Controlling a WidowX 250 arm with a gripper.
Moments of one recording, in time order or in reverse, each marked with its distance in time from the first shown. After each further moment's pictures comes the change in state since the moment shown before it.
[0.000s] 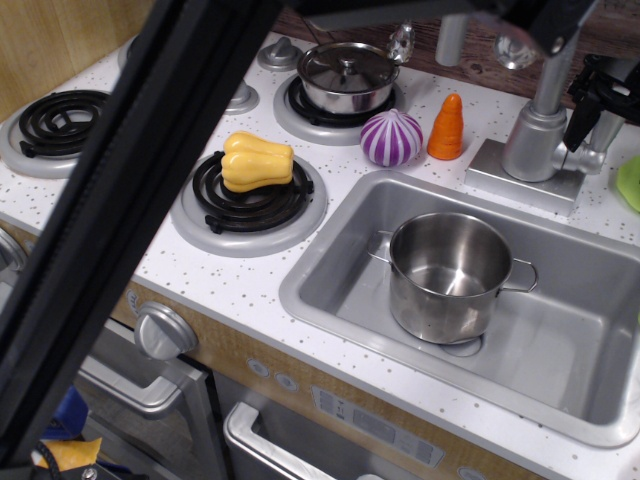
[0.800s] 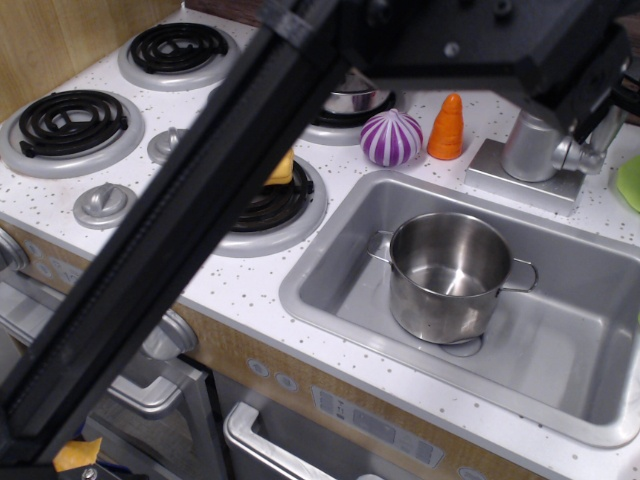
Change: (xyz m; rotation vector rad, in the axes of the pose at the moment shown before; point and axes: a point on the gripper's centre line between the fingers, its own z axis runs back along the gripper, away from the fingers) arm 0.022 -0.004 -0.008 0.066 -0.001 -0.008
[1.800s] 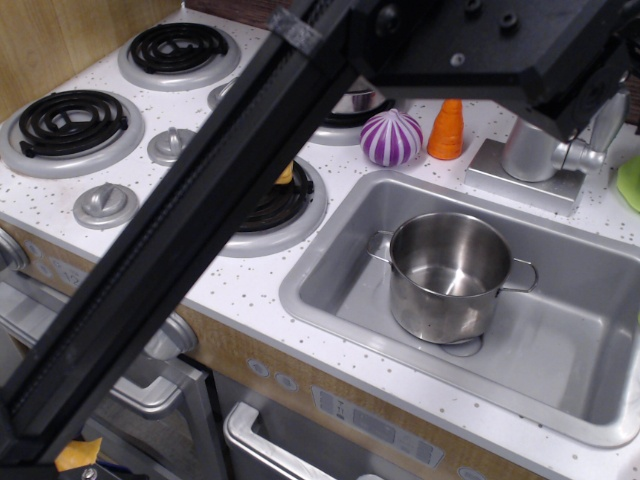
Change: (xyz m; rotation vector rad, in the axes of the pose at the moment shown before) arm 0.031 0.015 0.007 0.039 -0.158 -0.019
